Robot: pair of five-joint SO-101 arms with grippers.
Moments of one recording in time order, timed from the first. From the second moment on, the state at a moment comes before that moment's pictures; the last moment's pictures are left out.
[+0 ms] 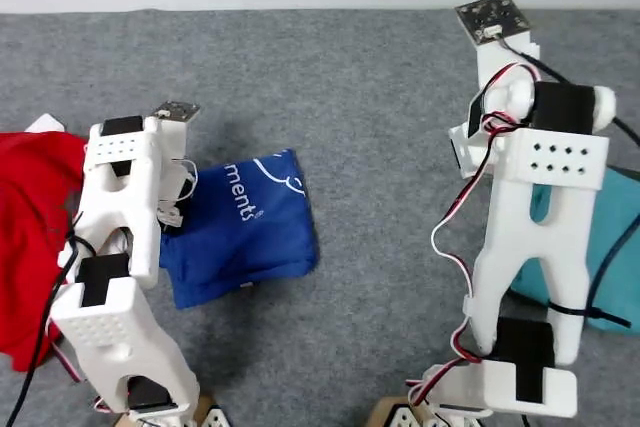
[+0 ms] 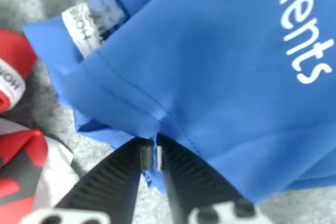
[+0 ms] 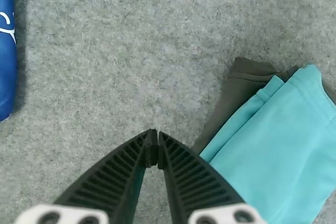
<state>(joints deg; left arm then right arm) -12.0 21.2 4.5 86.5 -10.9 3.5 -3.9 -20.4 100.7 21.6</state>
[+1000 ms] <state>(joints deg) -19.2 22.4 -11.6 92.3 -16.0 6.6 -5.5 -20.4 100.7 21.5</state>
